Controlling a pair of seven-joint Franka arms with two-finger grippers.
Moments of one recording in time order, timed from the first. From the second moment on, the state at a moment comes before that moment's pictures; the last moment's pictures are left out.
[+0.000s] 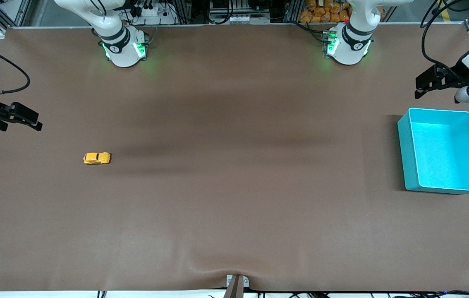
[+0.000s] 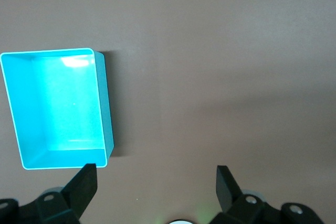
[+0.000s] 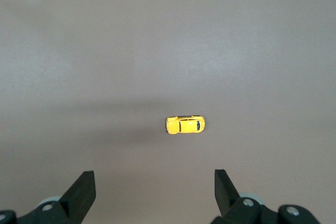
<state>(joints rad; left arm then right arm) -0.04 -0.05 -0.04 -1.57 0.01 1.50 0.06 0.02 0.03 -0.06 -1.61 0.04 1.66 -0.02</state>
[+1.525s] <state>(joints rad) -0.04 -0.05 -0.04 -1.57 0.01 1.50 0.06 0.01 0.15 -0.07 -1.62 0.03 1.63 0.06</state>
